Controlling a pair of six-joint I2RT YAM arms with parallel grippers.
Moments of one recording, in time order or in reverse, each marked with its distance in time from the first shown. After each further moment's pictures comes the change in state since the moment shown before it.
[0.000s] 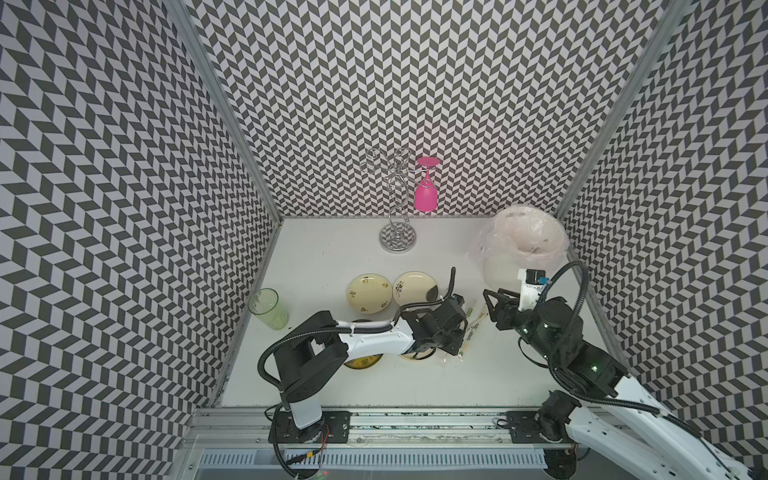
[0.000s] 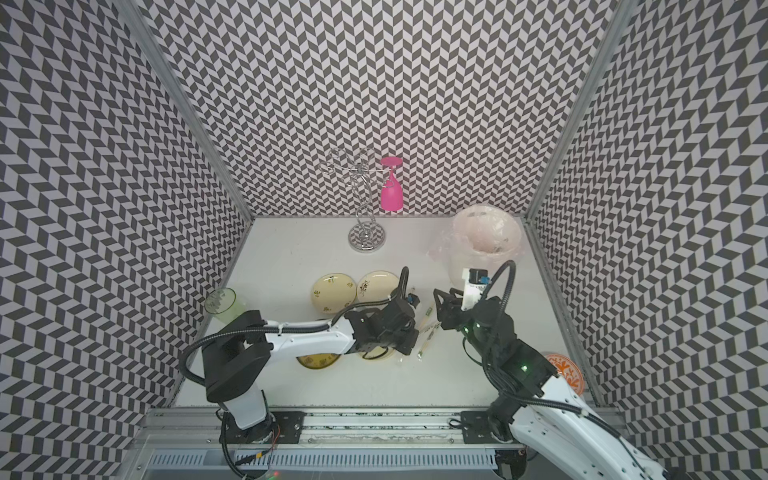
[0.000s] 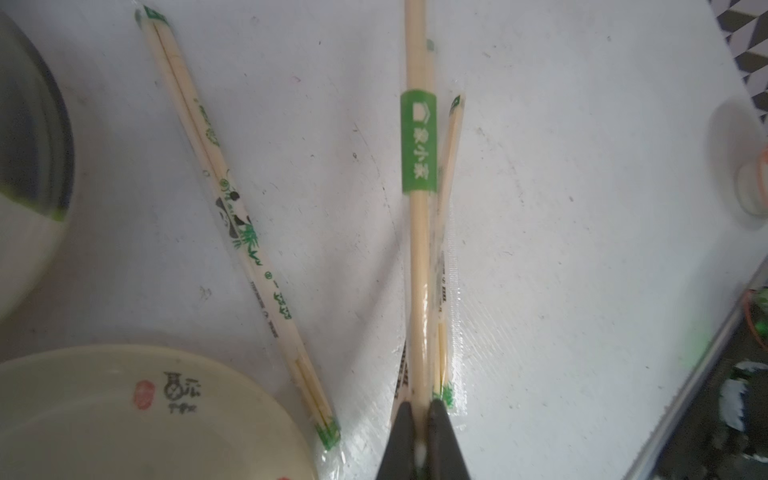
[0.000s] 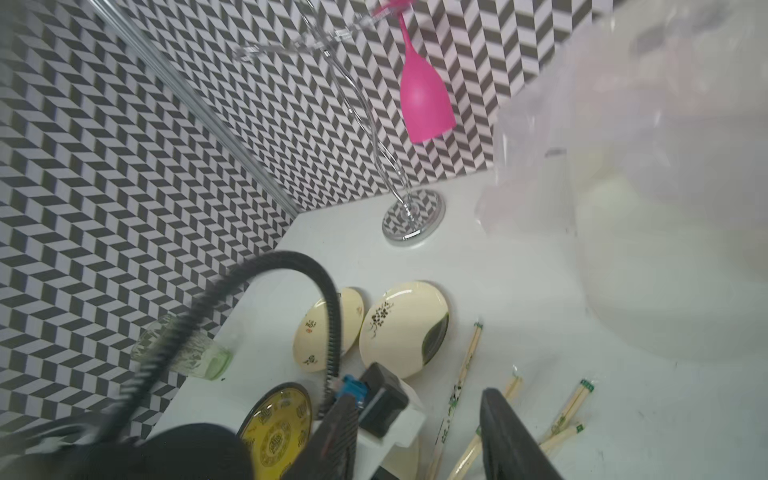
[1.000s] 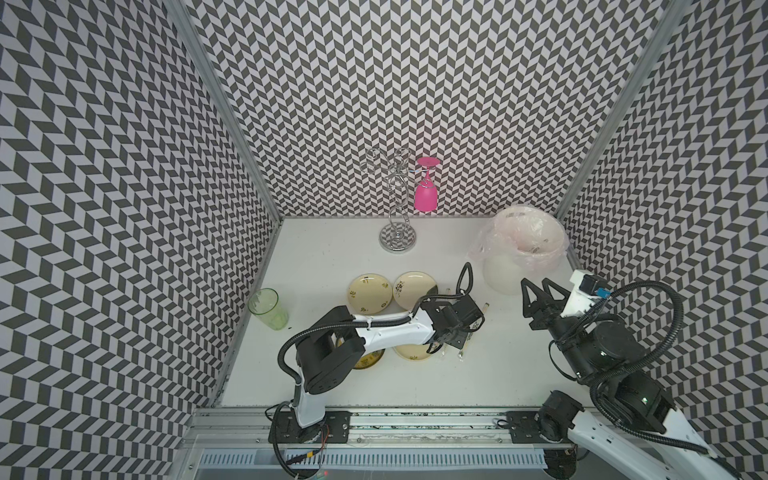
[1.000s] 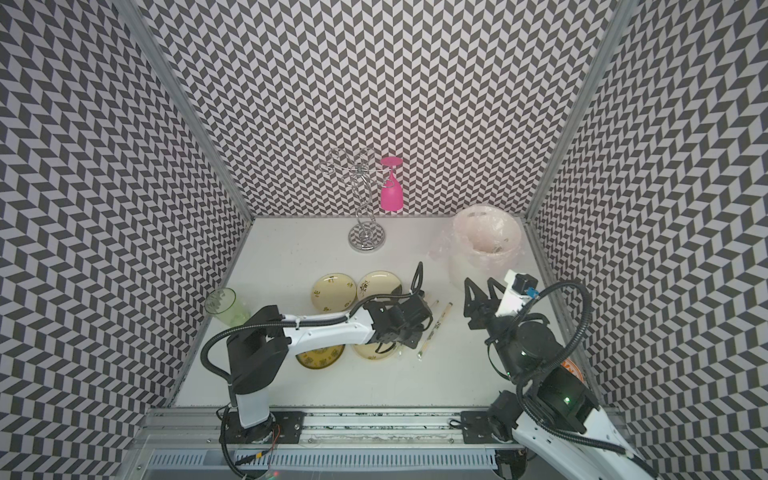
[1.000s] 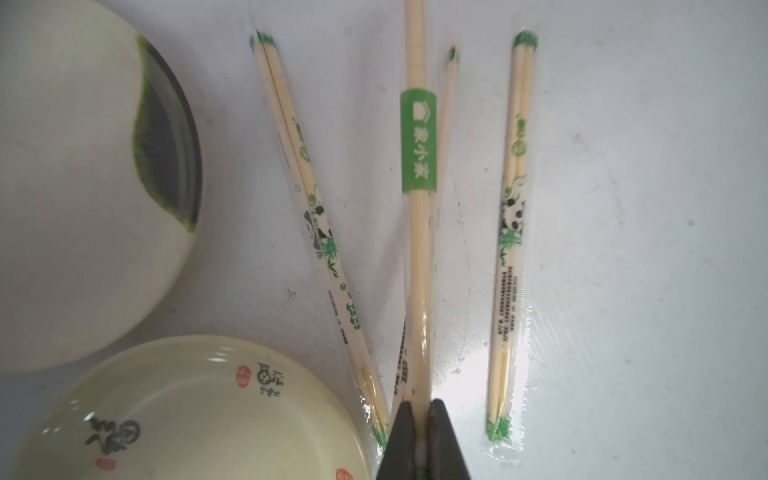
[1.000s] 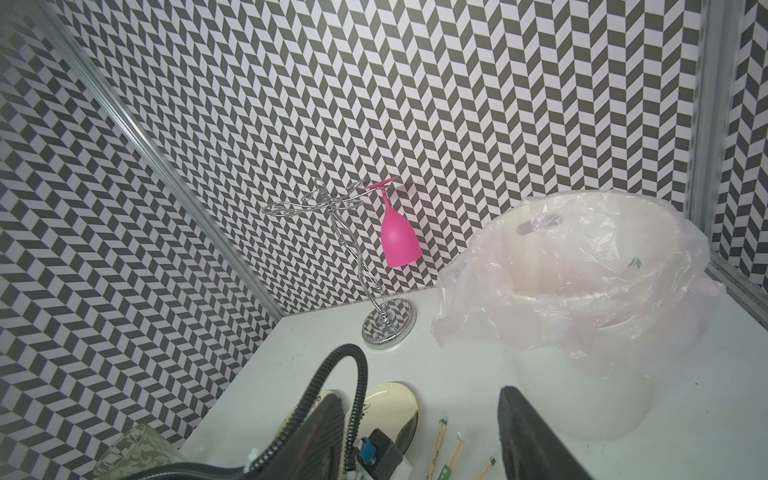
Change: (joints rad) left arm -0.026 0.138 0.300 -0.380 -0.203 -0.013; right arm 0.106 -0.227 0.133 -0.056 0.325 -0.211
